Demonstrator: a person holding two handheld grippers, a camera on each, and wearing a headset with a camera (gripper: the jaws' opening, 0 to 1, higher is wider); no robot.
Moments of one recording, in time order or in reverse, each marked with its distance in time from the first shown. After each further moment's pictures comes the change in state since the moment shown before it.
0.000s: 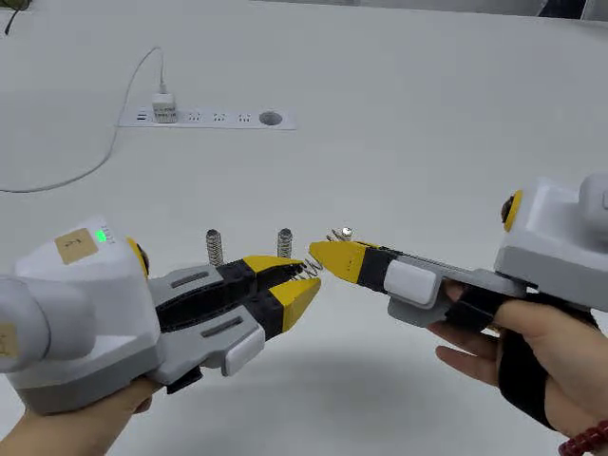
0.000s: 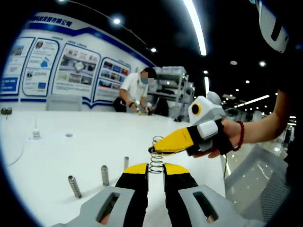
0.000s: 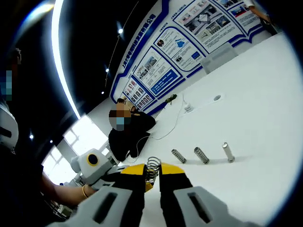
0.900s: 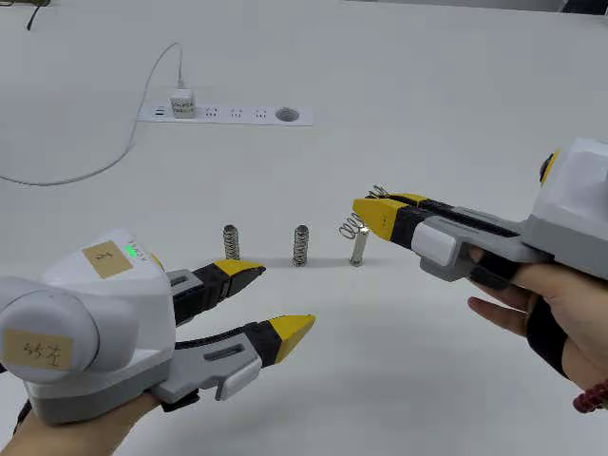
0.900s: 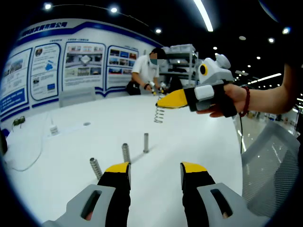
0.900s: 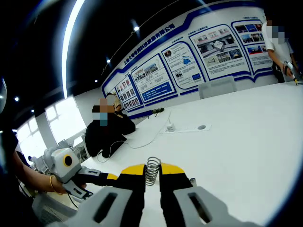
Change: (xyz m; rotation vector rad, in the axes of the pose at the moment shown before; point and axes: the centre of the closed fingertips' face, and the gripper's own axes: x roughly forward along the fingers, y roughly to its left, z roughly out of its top) left arm -0.023 0.031 -0.036 0.103 0.189 0.166; right arm 0.001 -0.035 0.045 -0.324 -0.052 -0.181
